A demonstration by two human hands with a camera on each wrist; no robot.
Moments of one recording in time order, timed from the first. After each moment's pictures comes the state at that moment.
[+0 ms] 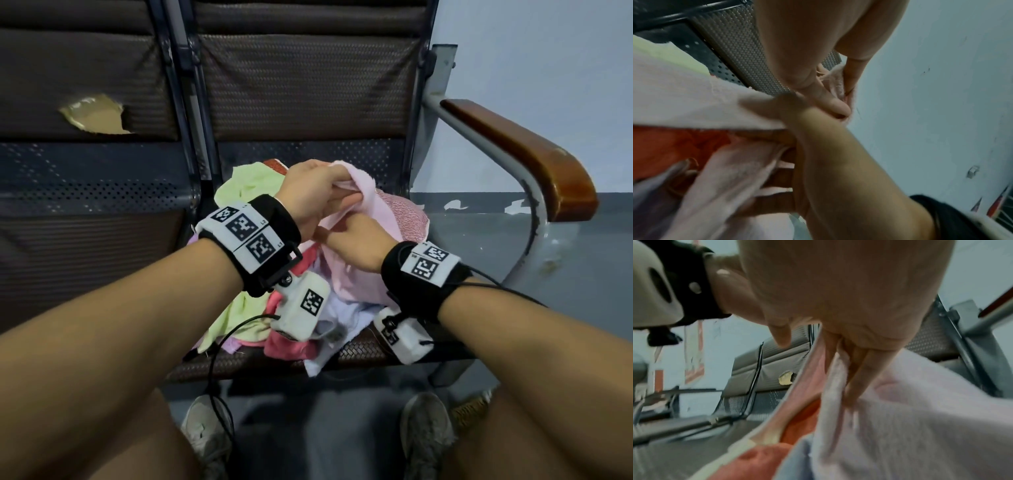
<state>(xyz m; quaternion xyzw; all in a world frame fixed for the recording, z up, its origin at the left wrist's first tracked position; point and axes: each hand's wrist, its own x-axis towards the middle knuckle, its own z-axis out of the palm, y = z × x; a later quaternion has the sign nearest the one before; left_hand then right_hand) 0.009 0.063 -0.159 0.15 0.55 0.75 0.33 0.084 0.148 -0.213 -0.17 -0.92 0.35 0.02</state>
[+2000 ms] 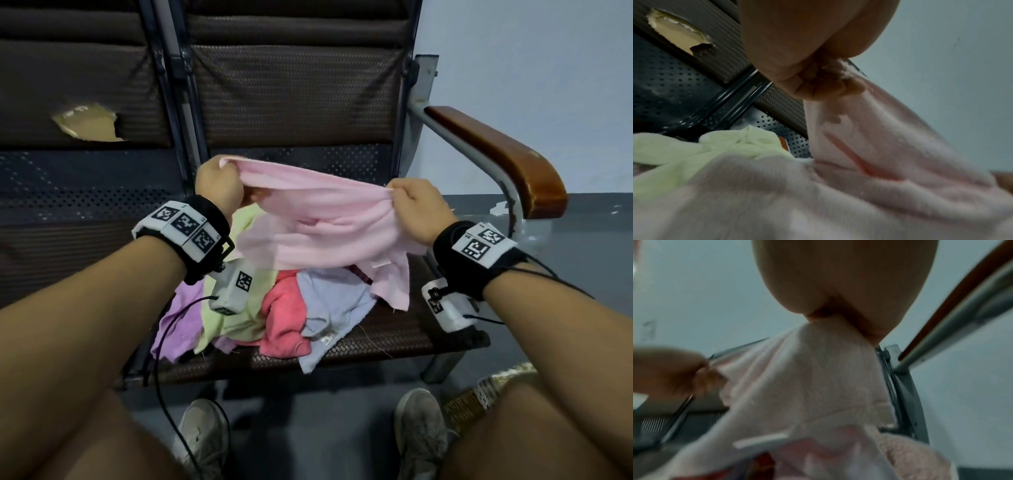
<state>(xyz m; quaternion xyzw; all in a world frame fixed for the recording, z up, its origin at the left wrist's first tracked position) -0.076 0.008 -0.187 0.08 0.69 0.71 0.09 0.122 0.229 -0.187 -0.22 -0.91 0.29 0.20</state>
